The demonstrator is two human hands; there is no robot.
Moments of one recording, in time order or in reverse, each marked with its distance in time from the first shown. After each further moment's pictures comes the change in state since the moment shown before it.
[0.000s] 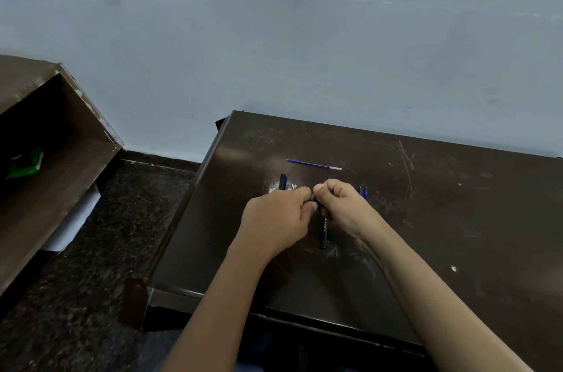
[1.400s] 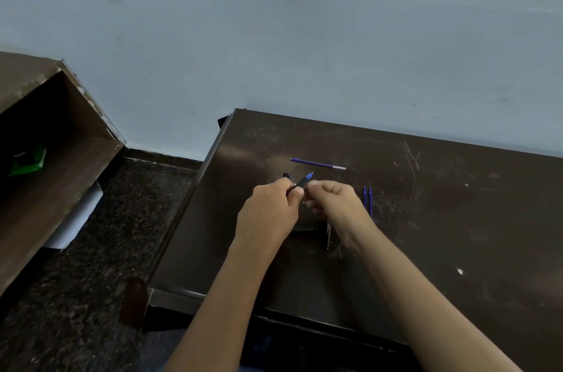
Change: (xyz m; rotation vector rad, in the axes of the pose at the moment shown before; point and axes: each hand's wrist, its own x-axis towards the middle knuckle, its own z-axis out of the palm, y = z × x) left_hand 0.006 -0.007 0.004 -0.248 0.041 -0.320; right_hand 0.015 0.007 0.016 0.240 0.061 0.152
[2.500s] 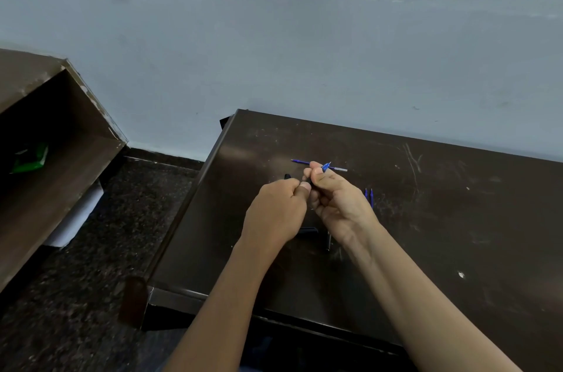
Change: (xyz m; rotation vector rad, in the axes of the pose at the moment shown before) left_hand 0.000 0.009 -0.001 -0.218 -0.041 -0.004; right_hand -0.012 -0.023 0.011 0.752 -0.029 0.089
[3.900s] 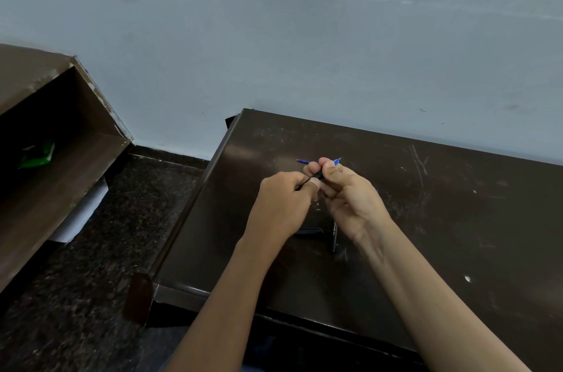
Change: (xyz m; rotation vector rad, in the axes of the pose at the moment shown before) left_hand -0.002 0.001 -0.009 -0.209 0.018 0.028; right_hand -0.009 -0.011 0.006 -0.073 -0.105 -0.084
